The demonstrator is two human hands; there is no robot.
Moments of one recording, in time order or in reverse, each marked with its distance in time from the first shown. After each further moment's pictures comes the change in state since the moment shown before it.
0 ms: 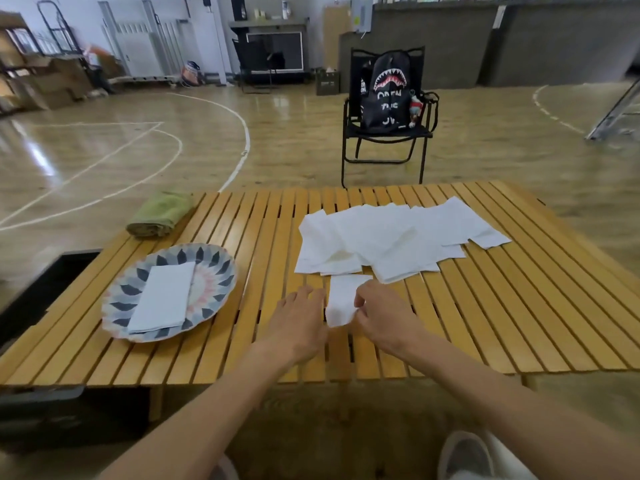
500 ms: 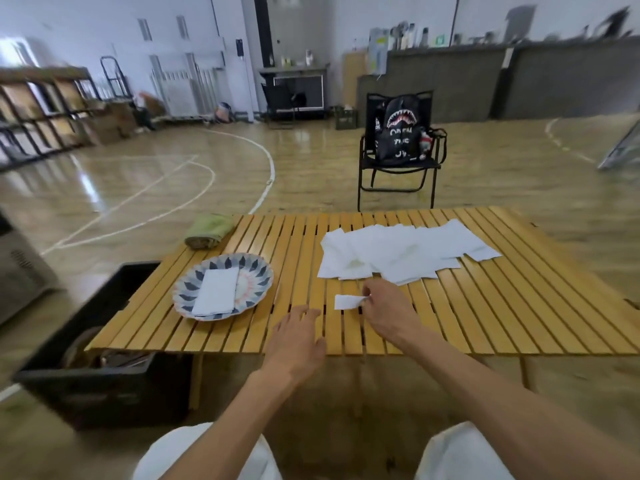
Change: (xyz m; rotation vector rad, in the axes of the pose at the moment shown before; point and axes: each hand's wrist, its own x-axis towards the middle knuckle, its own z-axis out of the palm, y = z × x) left_hand -0.122 0.014 -0.039 -0.157 0.189 -0.138; right_hand -0.047 -0.069 -0.047 0.048 0.086 0.108
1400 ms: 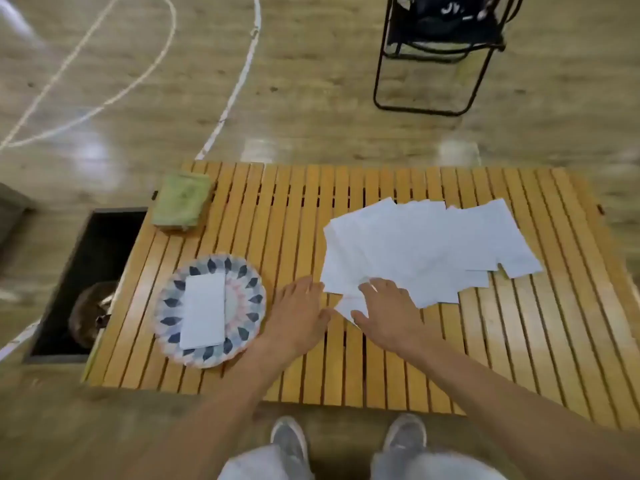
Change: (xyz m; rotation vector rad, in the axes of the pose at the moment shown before) left_hand 0.212 0.005 -0.069 0.057 -0.467 -0.117; right_hand 0.171 -0.001 -0.028 -0.285 -0.596 0.057
